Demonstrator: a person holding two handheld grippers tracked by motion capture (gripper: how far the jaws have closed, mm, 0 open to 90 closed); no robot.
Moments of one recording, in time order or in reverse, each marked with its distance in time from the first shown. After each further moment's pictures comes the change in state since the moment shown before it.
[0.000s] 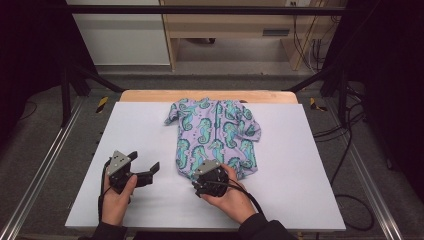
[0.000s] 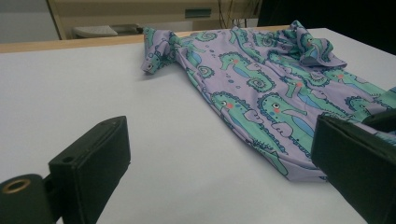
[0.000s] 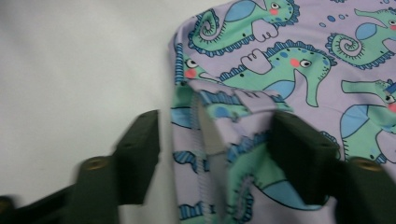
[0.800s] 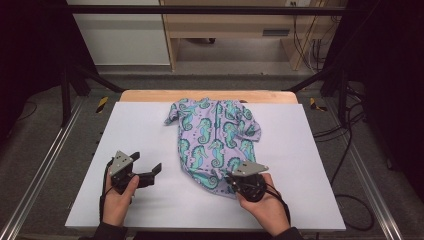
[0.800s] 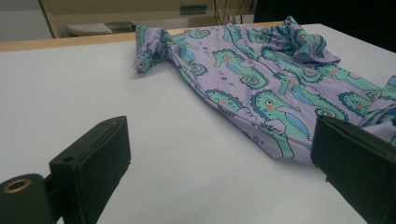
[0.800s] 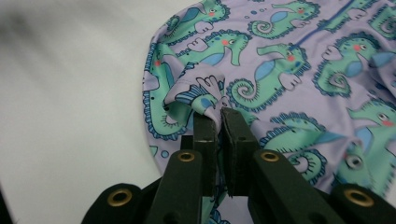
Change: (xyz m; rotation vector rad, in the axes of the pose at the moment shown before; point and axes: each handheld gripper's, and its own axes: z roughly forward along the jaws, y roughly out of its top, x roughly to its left) left arm -0.007 0.001 0.002 0.018 -0.019 0.015; right arm -0.037 -0.048 -0.090 -0.120 0.007 0.159
